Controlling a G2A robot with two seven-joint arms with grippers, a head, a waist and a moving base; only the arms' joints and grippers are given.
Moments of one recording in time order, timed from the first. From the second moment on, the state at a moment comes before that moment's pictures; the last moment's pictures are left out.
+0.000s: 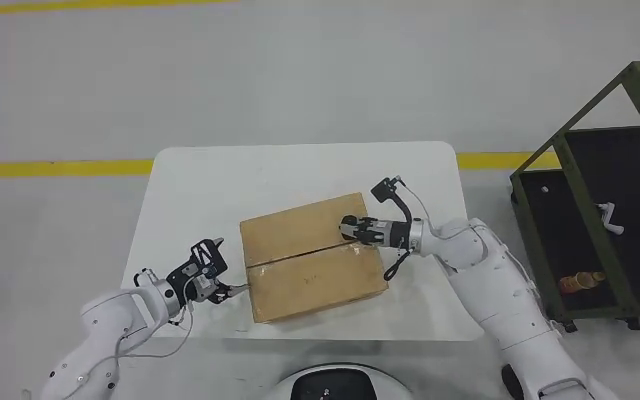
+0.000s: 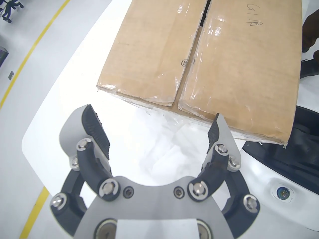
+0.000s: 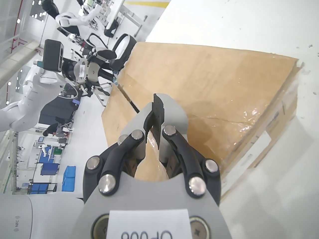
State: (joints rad) left arm 1.40 -0.91 -1.46 -1.73 1.43 -0.71 -0.12; right arm -0.81 -1.20 1.06 -1.18 -0.22 -0.59 0.84
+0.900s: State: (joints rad) left arm 1.66 -0.89 -1.73 -1.85 1.44 -0.69 -0.07; right arm -0.97 -1.15 1.25 -1.42 -0.73 -0.30 0.32
